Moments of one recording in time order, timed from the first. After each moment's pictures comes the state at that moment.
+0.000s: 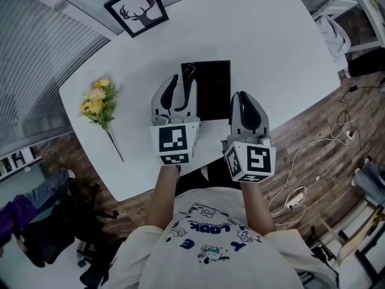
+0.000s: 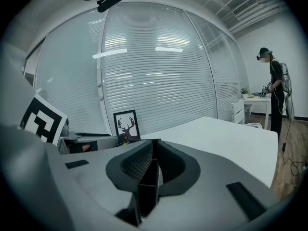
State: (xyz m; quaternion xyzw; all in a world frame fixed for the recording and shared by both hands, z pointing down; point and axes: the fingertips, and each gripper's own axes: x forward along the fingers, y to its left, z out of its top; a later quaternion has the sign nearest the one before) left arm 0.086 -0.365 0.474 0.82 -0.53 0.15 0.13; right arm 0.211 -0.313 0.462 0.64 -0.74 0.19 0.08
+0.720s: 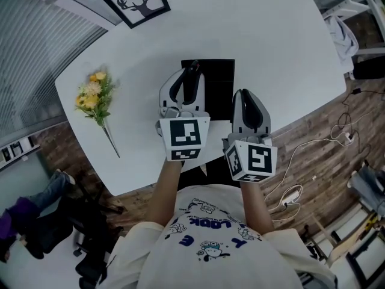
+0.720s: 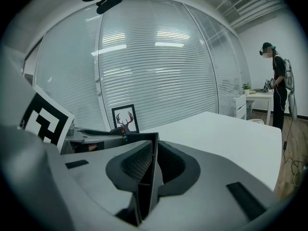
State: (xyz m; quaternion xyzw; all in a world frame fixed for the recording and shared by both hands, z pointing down) left arm 0.108 -0.380 0.498 0.82 -0.52 0.21 0.12; right arm 0.216 -0.327 0.485 0.63 -0.74 0.21 0.10
